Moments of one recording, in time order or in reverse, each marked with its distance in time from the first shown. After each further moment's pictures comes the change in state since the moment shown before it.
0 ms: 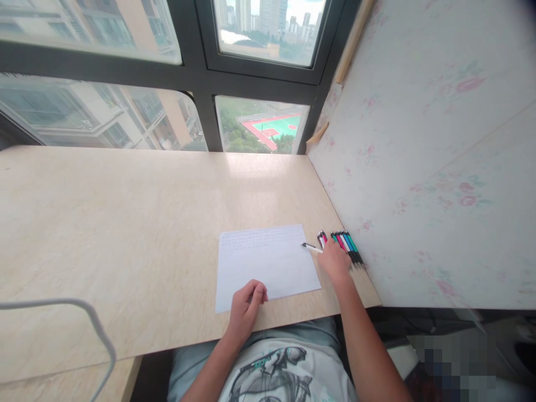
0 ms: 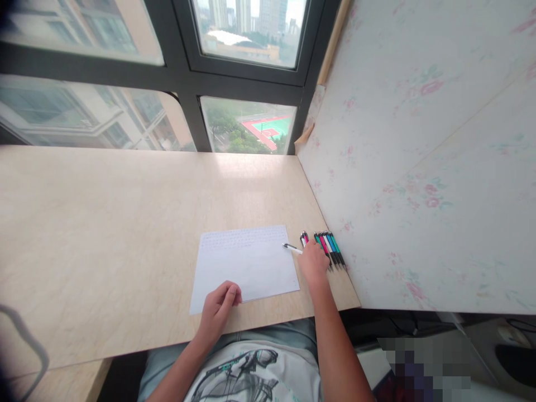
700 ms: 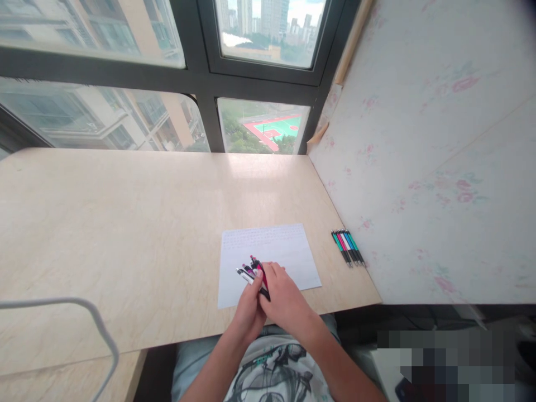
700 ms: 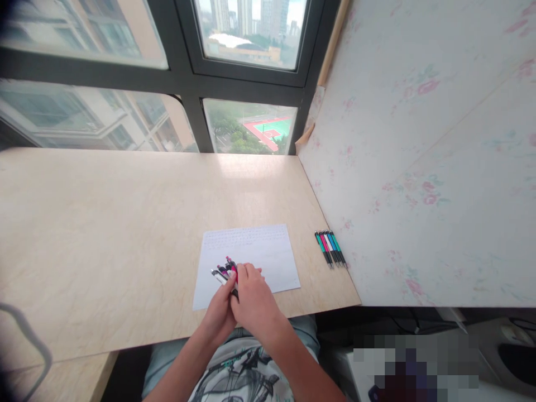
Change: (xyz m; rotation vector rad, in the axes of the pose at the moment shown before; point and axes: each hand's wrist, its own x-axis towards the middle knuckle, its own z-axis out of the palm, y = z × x) left_hand 0.004 0.024 0.025 -1.039 0.038 -0.539; right_hand -0.143 -0.082 -0.011 0.588 -0.091 -0.786
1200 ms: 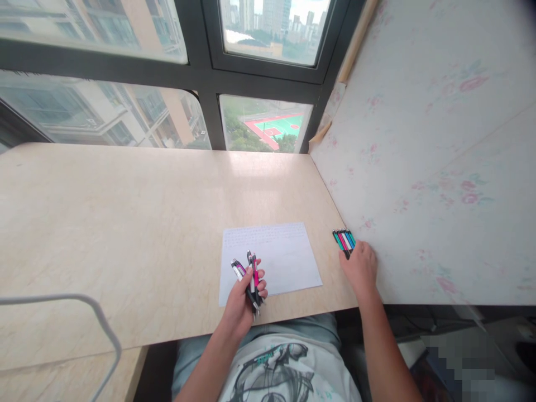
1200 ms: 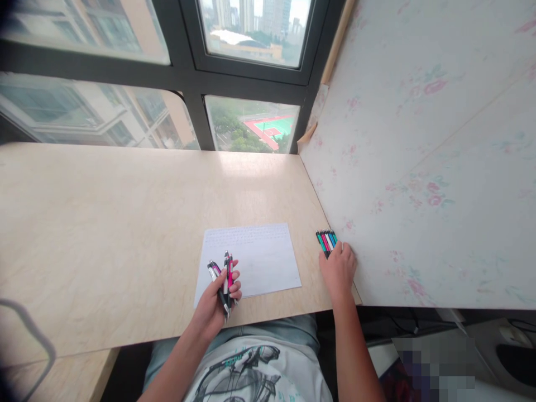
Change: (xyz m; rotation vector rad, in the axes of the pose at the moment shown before) left_hand -0.004 0.025 -0.008 -0.157 0.009 0.022; right_hand -0.008 0.188 -0.085 -0.611 0.531 0.590
